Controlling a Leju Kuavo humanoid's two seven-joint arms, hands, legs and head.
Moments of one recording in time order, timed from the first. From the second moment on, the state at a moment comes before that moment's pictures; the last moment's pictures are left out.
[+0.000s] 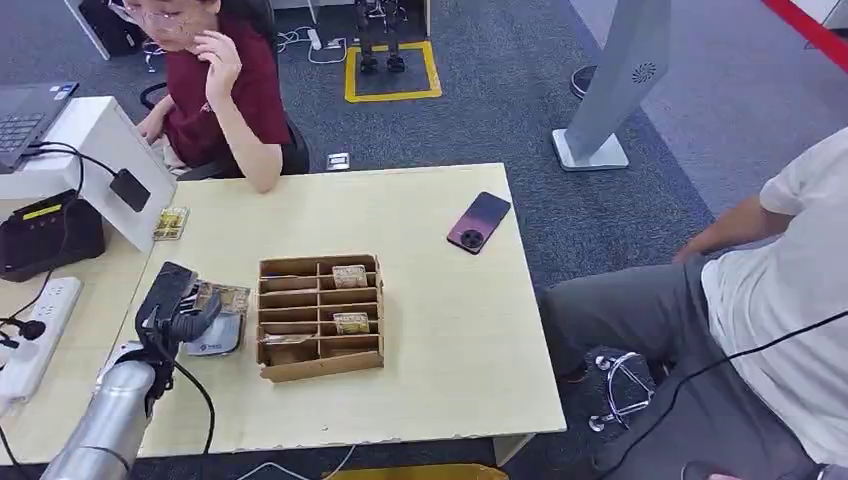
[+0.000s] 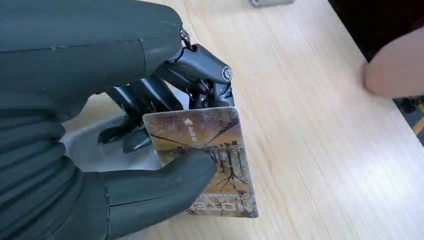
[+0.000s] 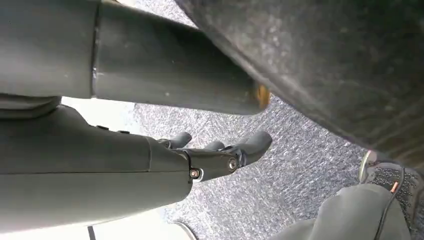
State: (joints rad) left arm -0.47 0.18 0.10 -0.66 -0.26 -0.07 -0.34; right arm -0.07 0.03 1.12 -0.13 -0.22 -0.13 0.06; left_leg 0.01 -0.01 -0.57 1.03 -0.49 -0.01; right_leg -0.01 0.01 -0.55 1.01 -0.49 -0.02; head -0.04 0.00
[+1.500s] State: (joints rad) left arm -0.48 0.20 0.06 -0.62 -0.61 0.14 -0.30; right arm -0.07 0.03 1.14 -0.13 -0.24 -0.13 0.05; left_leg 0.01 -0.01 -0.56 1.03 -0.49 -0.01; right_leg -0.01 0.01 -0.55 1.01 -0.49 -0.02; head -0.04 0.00
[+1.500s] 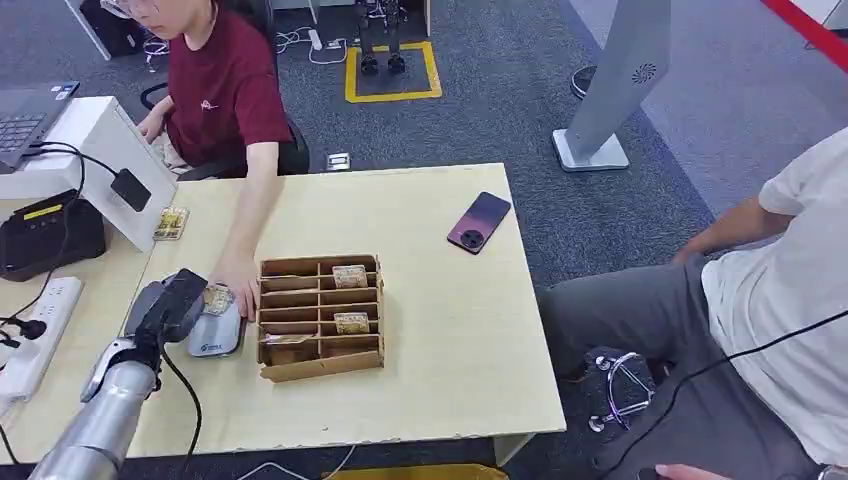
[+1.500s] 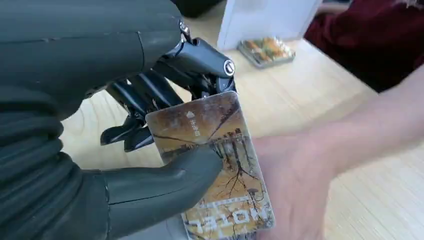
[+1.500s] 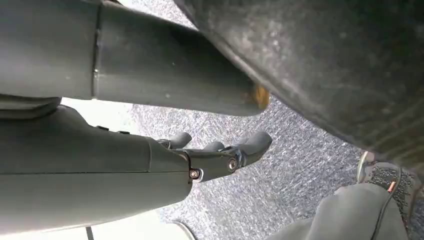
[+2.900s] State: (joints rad) left arm -0.53 0.07 0.07 -0.55 -0.45 -0.03 -0.42; right arm -0.08 0.03 1.19 -0.13 -0.25 -0.13 0.04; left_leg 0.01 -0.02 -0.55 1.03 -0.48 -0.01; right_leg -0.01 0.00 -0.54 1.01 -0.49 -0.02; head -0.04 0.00
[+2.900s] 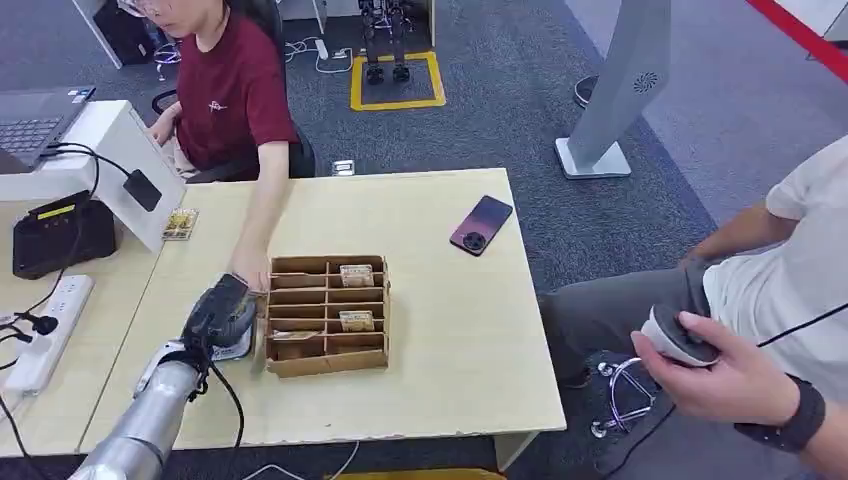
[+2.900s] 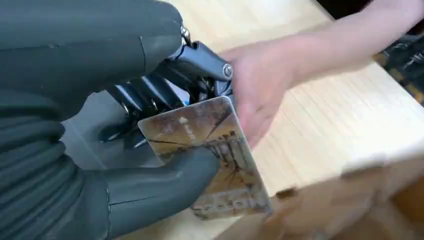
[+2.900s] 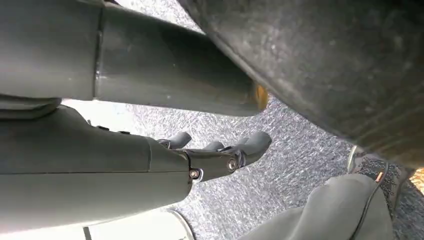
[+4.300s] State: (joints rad) left arm -0.82 0.12 -0.07 -0.69 -1.17 0.69 -0.23; right arm -0.11 0.03 1.29 -0.12 -0.22 -0.13 0.05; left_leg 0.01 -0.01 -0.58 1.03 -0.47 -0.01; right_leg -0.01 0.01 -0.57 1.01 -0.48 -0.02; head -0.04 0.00
